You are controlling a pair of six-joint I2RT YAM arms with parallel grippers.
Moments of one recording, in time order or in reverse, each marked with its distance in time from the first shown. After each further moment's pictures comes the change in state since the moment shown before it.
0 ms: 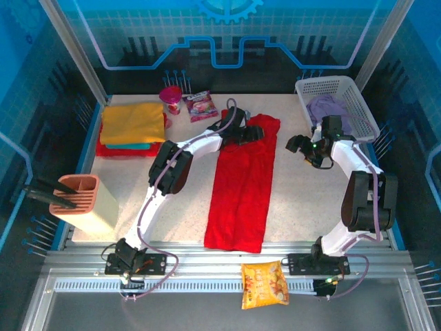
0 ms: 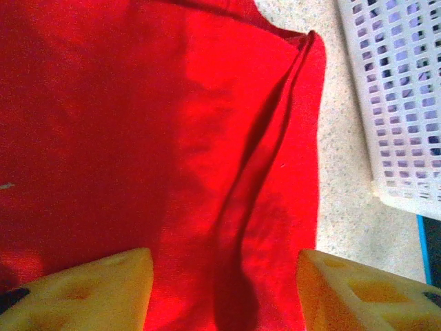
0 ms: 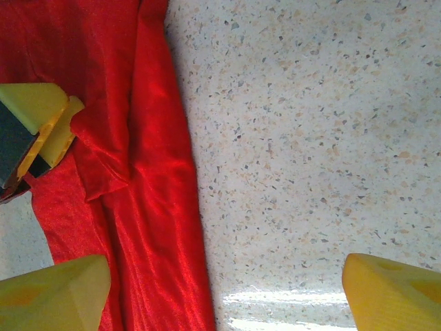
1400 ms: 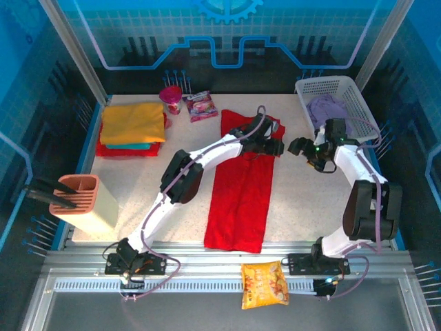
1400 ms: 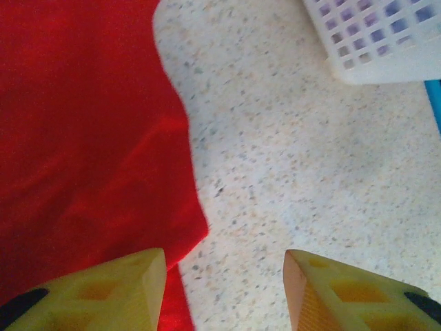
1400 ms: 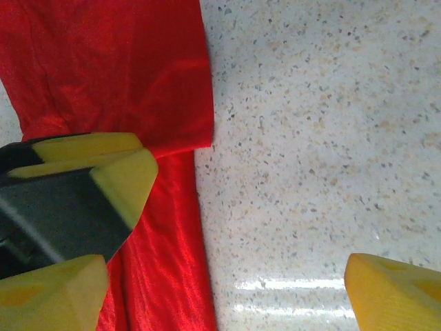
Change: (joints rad) left arm -0.167 0.021 0.192 -0.311 -0.068 0.200; right arm -0.015 -0.097 -0.052 -0.039 0.000 -0.003
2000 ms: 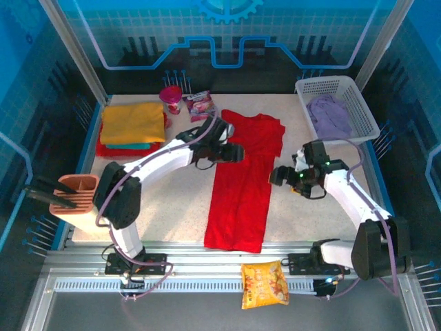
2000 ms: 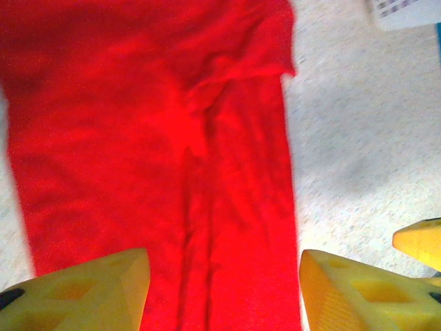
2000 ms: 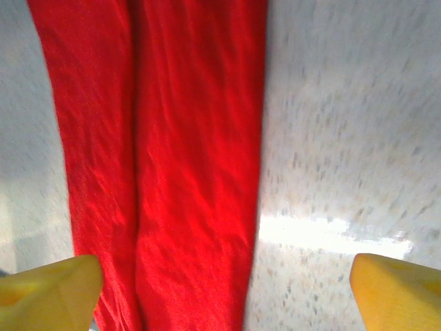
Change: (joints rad) left arm 0.113 -0.762 -0.811 -0.067 -0.039 -0.017; right arm 0.265 -0.282 -0.257 -0.148 -0.026 0.022
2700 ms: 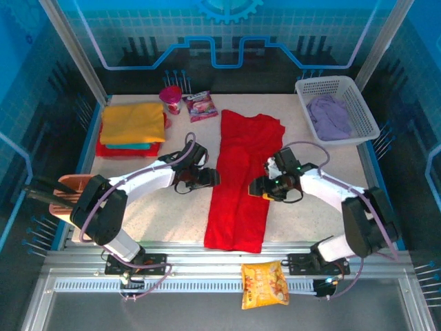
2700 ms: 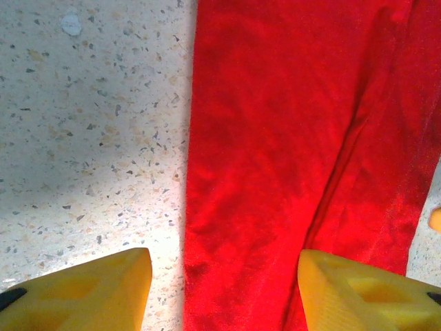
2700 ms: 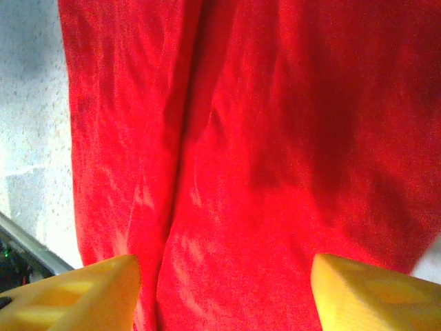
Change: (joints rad) left arm 0.058 -0.179 -0.404 0.054 0.003 -0.101; right arm 0.247 0.232 -0.023 0.276 -0.062 0.084
